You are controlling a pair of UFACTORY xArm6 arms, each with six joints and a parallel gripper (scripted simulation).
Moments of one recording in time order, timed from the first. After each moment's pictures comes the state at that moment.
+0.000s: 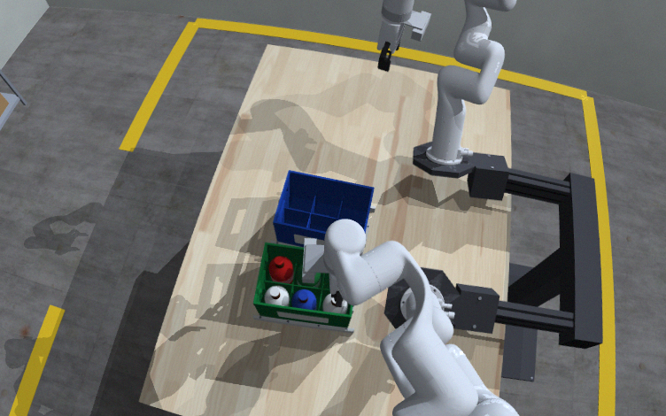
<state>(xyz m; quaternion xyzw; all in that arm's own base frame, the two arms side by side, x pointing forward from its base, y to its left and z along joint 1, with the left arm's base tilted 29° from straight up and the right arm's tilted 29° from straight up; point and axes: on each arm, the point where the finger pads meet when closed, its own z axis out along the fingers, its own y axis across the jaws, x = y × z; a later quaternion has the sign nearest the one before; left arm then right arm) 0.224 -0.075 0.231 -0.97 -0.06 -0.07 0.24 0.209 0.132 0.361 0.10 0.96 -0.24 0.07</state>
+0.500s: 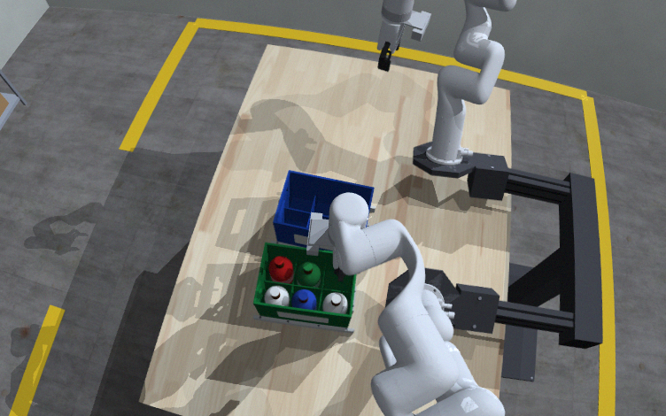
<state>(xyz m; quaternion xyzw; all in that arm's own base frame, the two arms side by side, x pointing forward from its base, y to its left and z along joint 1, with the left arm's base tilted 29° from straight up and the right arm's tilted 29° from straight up) 0.229 -0.125 0.189 -0.97 -0.04 -0.06 0.24 0.209 0.132 0.361 0.10 0.96 -0.24 0.07</state>
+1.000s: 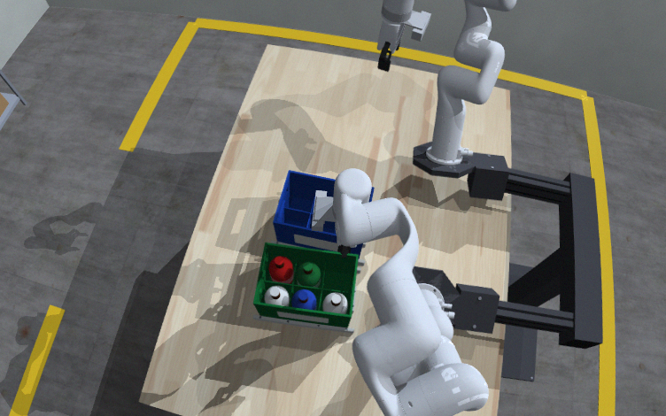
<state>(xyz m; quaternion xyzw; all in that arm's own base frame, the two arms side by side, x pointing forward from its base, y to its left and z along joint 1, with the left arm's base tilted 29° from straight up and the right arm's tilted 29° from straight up) 0.233 -0.174 0.146 -0.97 -0.04 -0.06 0.24 0.209 0.132 0.361 0.10 0.96 -0.24 0.07</state>
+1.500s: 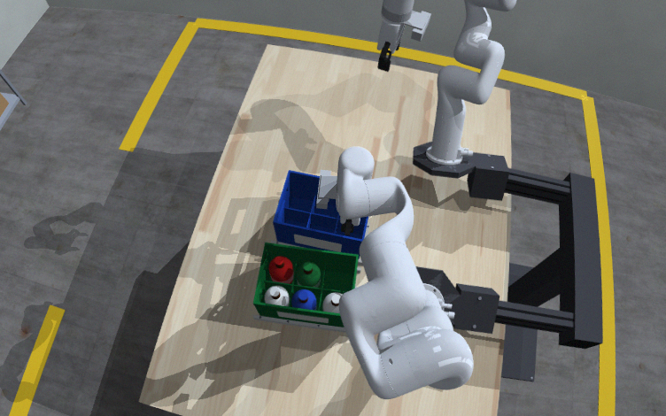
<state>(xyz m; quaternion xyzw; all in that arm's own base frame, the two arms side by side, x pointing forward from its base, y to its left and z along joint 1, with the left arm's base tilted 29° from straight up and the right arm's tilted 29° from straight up) 0.237 -0.223 0.104 -0.97 -0.04 -0.06 0.24 0.209 0.132 0.361 0.10 0.96 -0.24 0.07</state>
